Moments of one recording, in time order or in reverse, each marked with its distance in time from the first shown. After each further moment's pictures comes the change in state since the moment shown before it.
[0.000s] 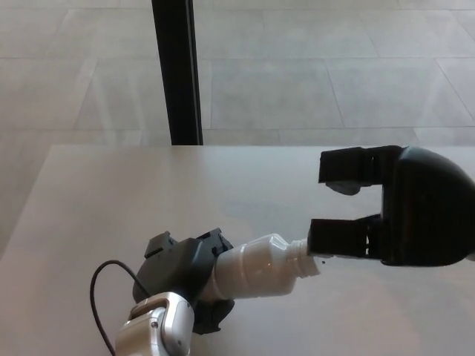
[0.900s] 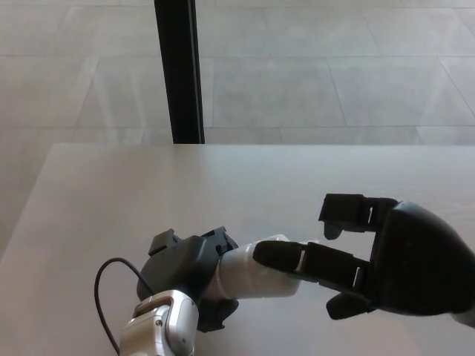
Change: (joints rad) left_arm -0.018 -0.015 0.006 -0.018 0.013 -0.001 0.004; right_arm 0.305 0.079 -0.097 -0.132 0.116 0.123 0.330
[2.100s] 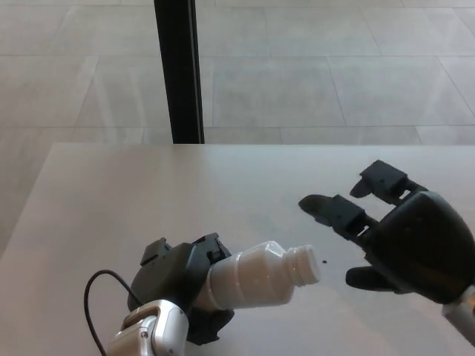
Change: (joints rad) left_arm 0.078 0.006 0.053 -0.086 -0.023 -0.007 -0.016; right_arm 0.226 0.225 -0.278 -0.091 0.045 0.376 0.462
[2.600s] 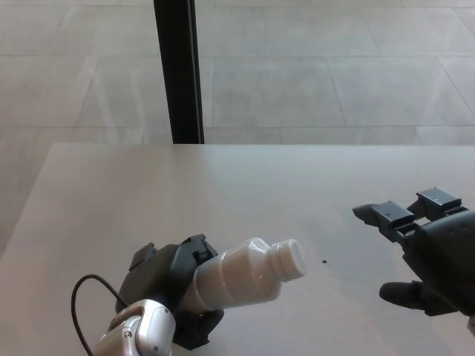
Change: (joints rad) left_arm 0.019 -0.002 0.061 -0.015 -0.038 0.000 -0.032; right_arm 0.133 0.076 -0.109 -0.068 0.094 0.169 0.213
